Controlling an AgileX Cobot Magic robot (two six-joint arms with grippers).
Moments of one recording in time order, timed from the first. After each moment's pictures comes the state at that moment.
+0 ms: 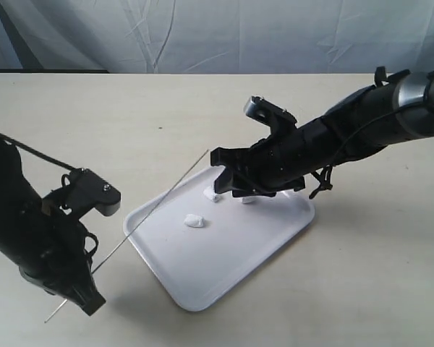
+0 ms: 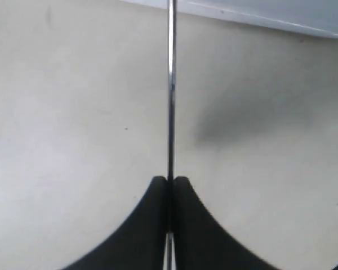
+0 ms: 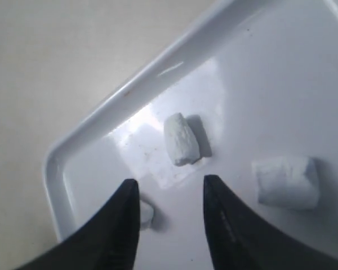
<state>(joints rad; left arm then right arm) -0.52 1.48 -0.64 -0.24 0.73 0.39 0.44 1.97 -1.01 1.33 0.55 -0.85</state>
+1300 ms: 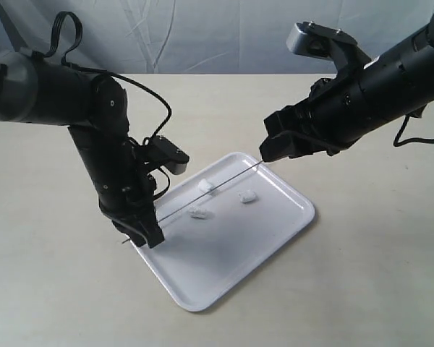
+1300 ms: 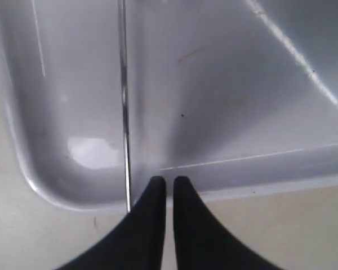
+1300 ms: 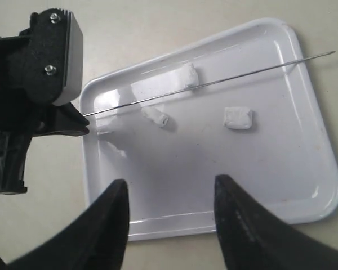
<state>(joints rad) -0.52 1.92 -1.13 -0.25 0.93 0.56 0.35 1.53 -1.01 0.71 0.78 -0.54</state>
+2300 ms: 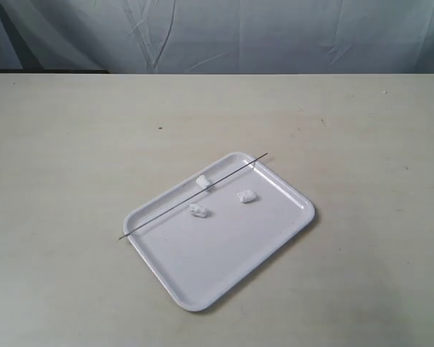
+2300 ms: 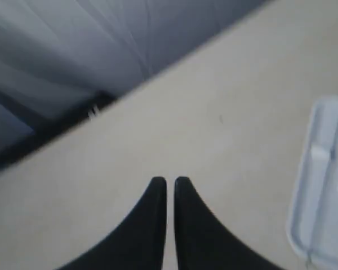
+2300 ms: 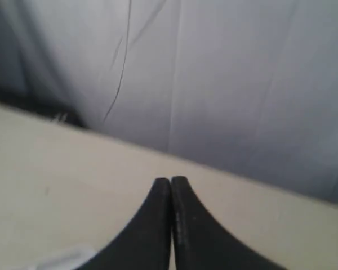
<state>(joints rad) -0.43 0.82 -0.98 0.26 0.75 0.07 0.18 0.81 -0.90 0.32 0.42 -0.42</state>
